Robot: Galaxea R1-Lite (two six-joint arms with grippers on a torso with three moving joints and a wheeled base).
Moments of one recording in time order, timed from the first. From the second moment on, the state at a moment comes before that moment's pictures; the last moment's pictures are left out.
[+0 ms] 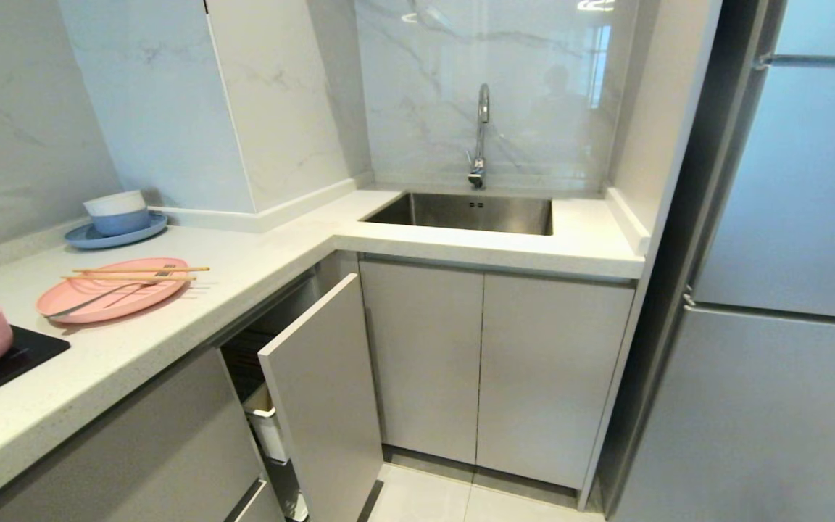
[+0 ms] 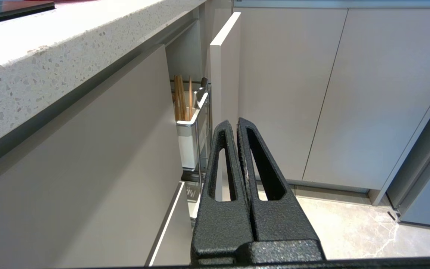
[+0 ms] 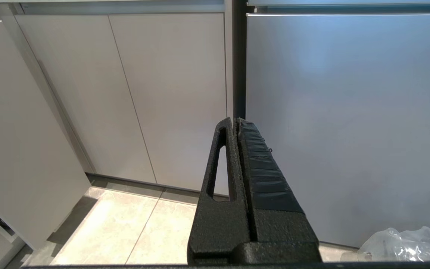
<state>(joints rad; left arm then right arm) 0.00 0.00 -0.01 0.02 -0.03 0.03 0.00 0.00 0.00 0.00 -0.02 0.04</state>
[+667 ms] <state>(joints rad) 0.00 0.00 -0.01 0.02 -0.03 0.03 0.00 0.00 0.00 0.00 -0.02 0.04</state>
